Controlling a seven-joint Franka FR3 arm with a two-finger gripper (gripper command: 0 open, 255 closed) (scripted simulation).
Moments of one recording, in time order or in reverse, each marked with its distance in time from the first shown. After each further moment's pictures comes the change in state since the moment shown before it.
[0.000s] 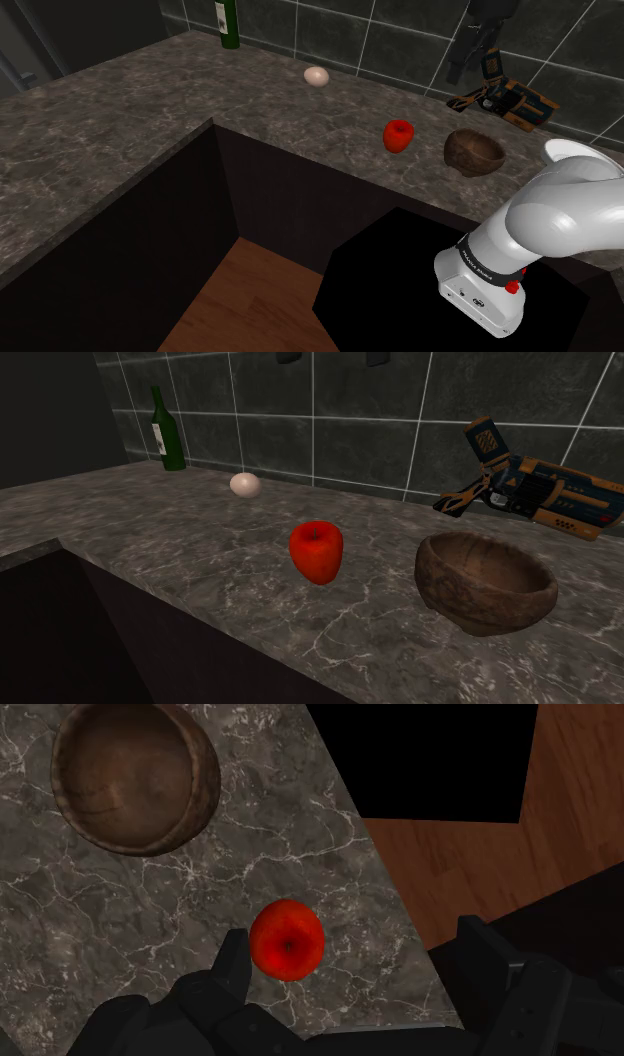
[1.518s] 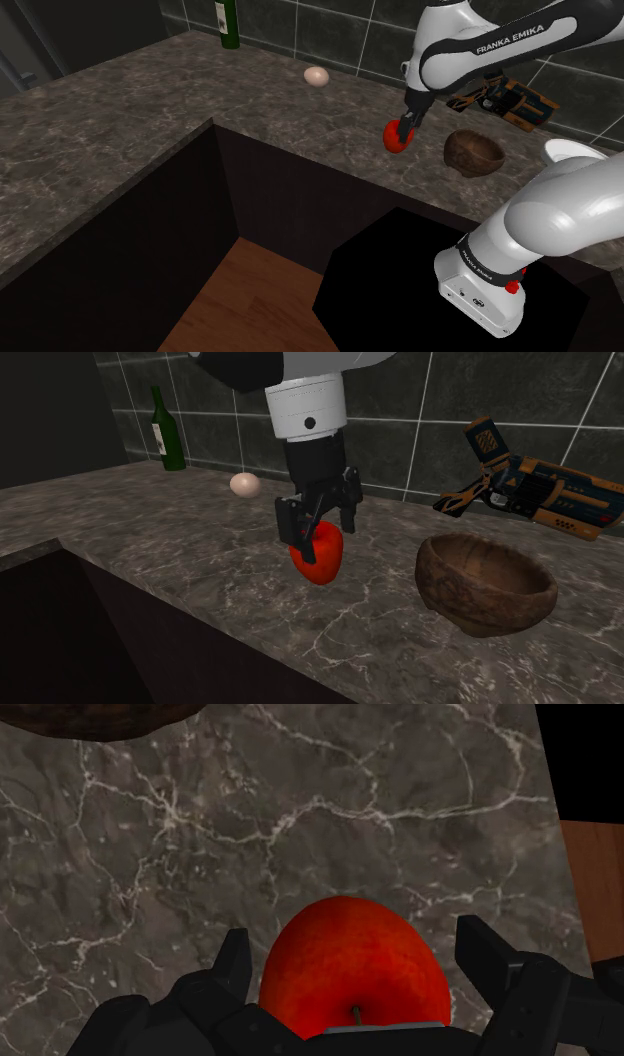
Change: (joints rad) arm -0.020 0.365 -0.090 -0.337 -0.184 0.711 -0.092
